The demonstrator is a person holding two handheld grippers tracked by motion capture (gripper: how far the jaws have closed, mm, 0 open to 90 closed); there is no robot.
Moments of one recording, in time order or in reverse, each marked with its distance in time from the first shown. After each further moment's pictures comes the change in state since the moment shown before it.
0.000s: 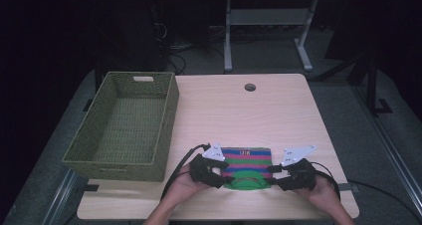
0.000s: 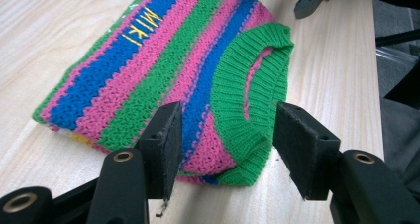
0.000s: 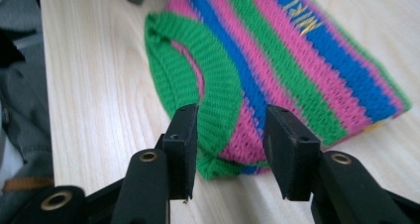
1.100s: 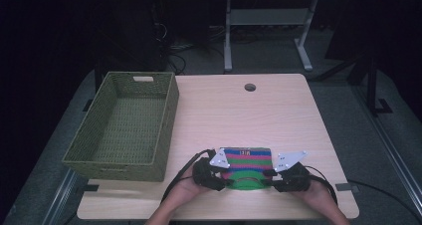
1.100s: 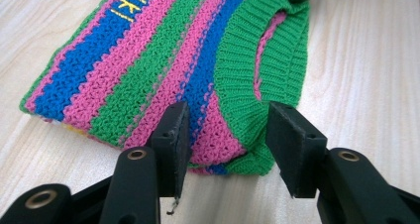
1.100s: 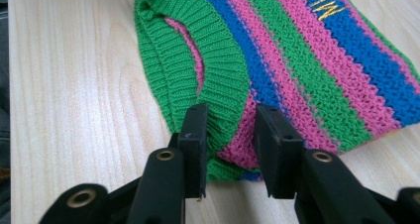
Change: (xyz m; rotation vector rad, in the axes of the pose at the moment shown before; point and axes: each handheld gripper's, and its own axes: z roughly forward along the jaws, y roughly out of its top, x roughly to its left) left arm -0.008 -0.003 0.015 0.092 0.106 0.081; right arm 0.005 -0.005 0.018 0.030 -0.049 -0.080
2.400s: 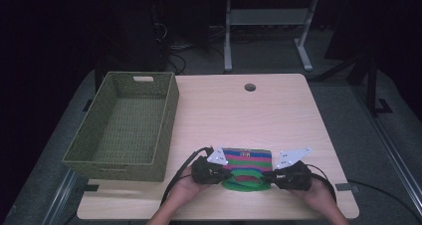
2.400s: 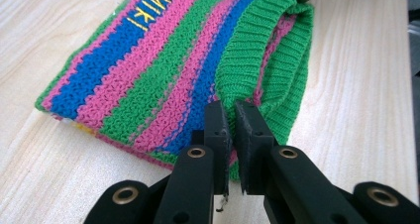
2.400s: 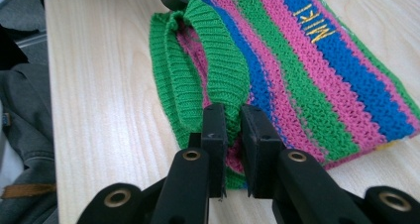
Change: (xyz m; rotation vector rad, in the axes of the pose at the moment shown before) left arm 0.005 0.002 -0.010 -0.037 -0.039 -0.054; right arm 0.001 0.007 -0.011 -0.045 0.056 0.069
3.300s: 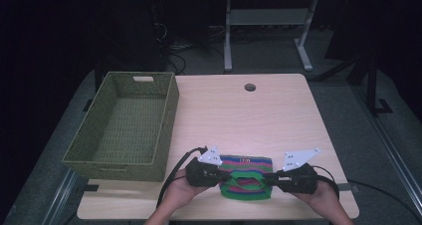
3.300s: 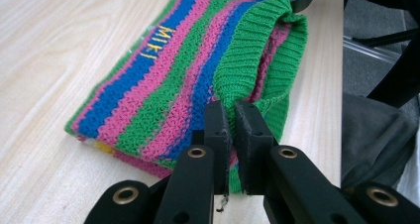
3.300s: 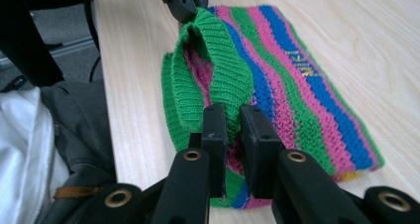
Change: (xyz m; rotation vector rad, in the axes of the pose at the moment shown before) left arm -0.014 0.004 -0.029 -0.081 -0.053 -0.034; right arm 0.019 0.014 -0.026 -0.054 0.039 -0.011
